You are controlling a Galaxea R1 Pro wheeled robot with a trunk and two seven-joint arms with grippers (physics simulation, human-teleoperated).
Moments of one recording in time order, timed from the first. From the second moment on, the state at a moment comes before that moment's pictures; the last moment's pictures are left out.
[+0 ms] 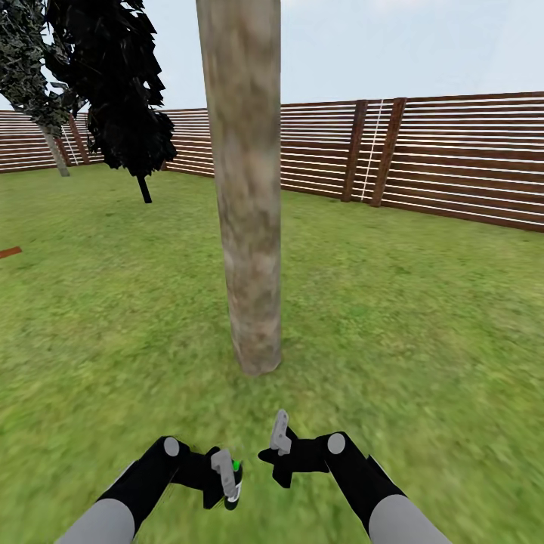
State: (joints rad) left arm -0.57 -0.01 -0.06 -0.57 -0.76 -0.06 -1.01; right arm -0.58 0.16 0.10 -0.58 0.67 -0.21 0.86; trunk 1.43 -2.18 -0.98
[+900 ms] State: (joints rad) left arm -0.54 0.19 0.03 -0.29 -0.08 -0.15 -0.31; right arm -0.56 0.00 -0.27 -0.18 0.62 -0.40 -0.12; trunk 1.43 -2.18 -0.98
